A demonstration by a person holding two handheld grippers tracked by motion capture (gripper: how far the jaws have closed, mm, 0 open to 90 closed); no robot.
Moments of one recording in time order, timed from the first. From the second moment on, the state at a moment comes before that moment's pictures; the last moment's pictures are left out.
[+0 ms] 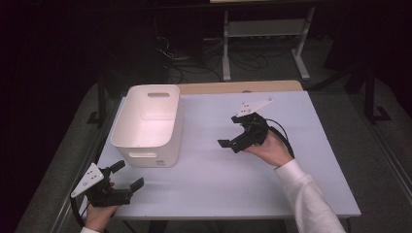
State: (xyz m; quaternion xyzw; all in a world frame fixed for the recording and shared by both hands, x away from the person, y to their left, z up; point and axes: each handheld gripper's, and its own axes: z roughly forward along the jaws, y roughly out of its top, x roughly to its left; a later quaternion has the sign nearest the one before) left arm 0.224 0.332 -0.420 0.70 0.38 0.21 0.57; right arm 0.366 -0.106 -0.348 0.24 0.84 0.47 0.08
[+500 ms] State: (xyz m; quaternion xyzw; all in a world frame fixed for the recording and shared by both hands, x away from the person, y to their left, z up) left arm 0.223 0.333 -0.420 0.70 0.38 0.21 0.57; right arm 0.362 -0.138 -0.361 0.27 0.83 0.49 0.08
